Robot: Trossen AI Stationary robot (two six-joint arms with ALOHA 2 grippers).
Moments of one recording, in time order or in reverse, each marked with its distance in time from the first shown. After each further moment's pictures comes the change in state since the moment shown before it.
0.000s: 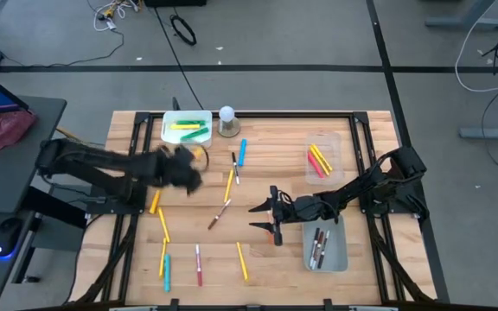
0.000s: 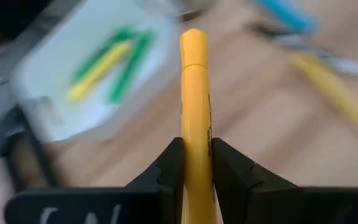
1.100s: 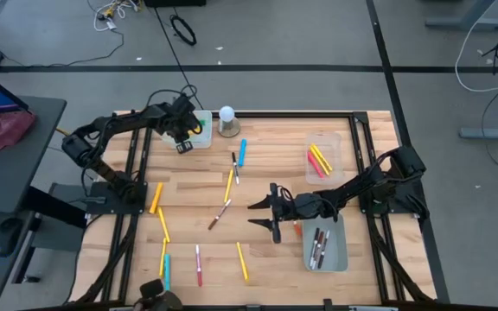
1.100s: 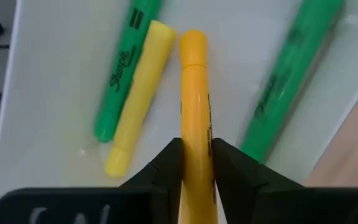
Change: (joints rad) left arm 0.926 0.335 -0.011 0.435 0.493 1.282; right arm -0.022 0.000 0.000 0.026 0.000 0.051
